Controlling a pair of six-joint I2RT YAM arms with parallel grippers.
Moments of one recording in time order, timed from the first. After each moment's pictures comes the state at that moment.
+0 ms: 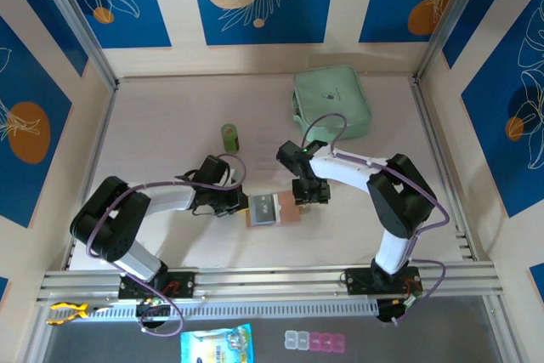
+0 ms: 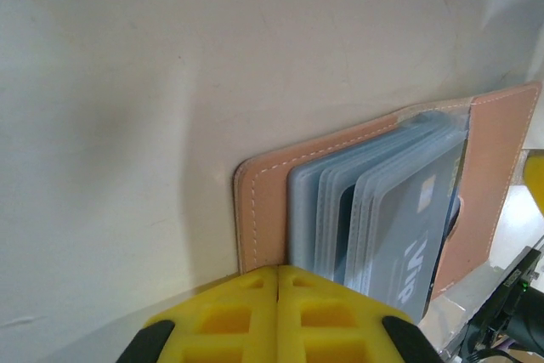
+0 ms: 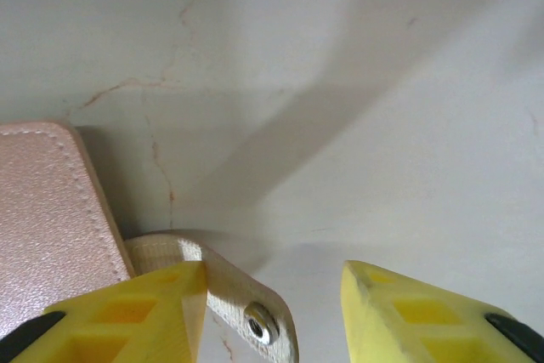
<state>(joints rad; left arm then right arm) -0.56 1.57 0.63 -0.12 0.51 -0.79 0.72 1.76 1.14 -1.02 0.08 0.73</state>
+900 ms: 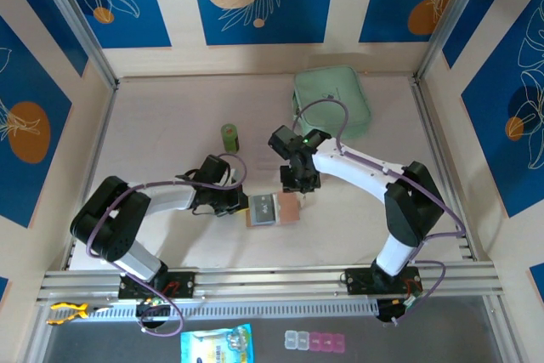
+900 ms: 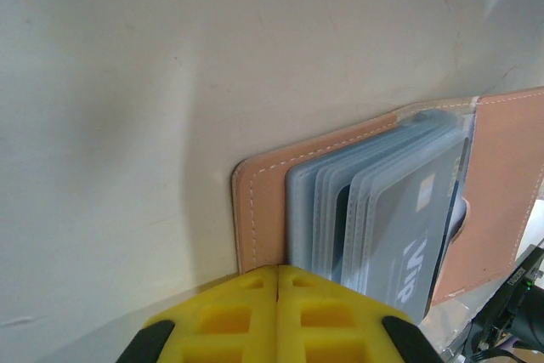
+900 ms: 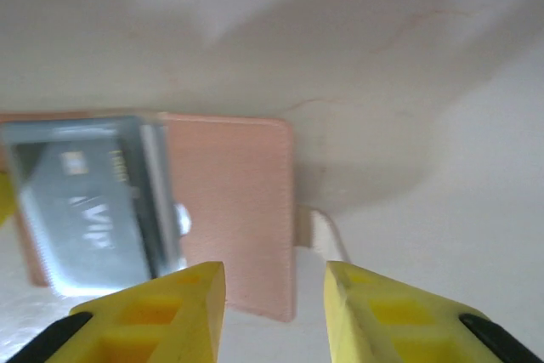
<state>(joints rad) -0.57 1.57 0.63 -0.13 0.51 -0.78 0.78 1.69 1.31 -1.06 0.01 0.72</state>
